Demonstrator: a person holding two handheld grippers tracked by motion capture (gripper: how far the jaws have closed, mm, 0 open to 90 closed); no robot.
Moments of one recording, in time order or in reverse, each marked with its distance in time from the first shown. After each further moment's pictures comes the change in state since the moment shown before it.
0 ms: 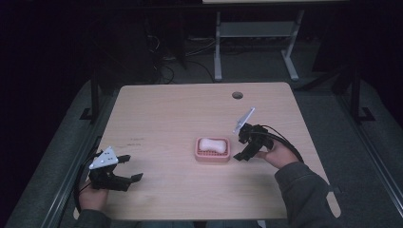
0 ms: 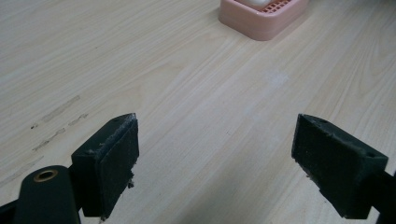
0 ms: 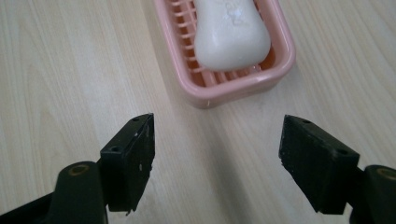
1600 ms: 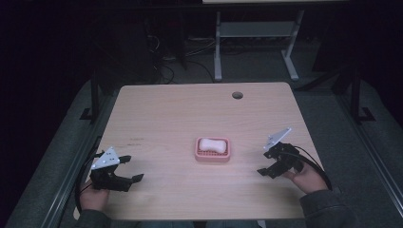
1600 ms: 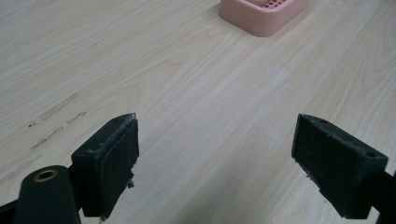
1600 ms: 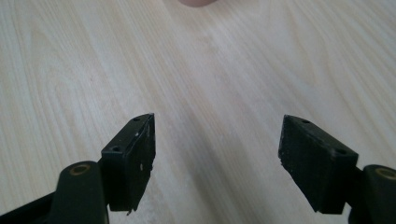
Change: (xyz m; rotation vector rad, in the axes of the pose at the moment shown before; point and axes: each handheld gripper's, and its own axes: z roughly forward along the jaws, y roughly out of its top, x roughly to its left) left arm -0.002 0.000 0.003 0.016 0.007 0.008; right arm 0.020 -0.099 -0.016 -0.077 -0.064 0.132
